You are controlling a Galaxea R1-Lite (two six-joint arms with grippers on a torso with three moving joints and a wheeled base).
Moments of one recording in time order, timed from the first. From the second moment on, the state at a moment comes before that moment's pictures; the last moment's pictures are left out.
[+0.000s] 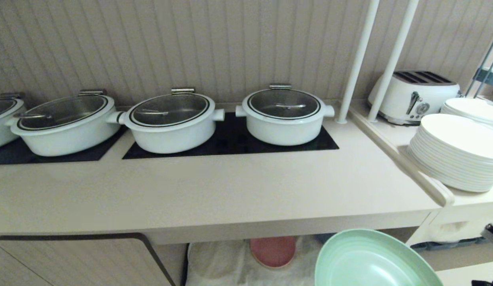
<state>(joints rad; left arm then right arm) 0.00 0.00 0.00 0.00 0.00 -0.05 0.24 1.04 -0.41 0.27 0.26 0.48</state>
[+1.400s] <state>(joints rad) 0.00 0.00 0.00 0.00 0.00 -0.05 0.24 1.04 -0.41 0.27 0.26 0.48</state>
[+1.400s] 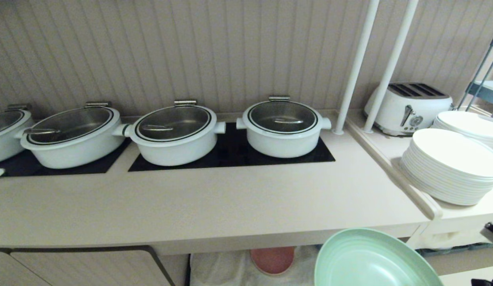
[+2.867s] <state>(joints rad) 0.00 0.00 0.00 0.00 0.00 -0.05 0.24 1.10 -0.43 0.26 0.28 0.49</state>
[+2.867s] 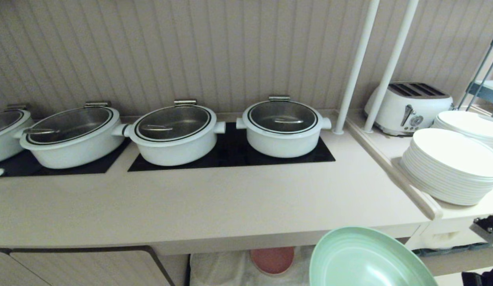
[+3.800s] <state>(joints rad) 0.00 0.00 0.00 0.00 0.00 -0.05 0.23 1.20 -0.53 0.25 0.28 0.48</state>
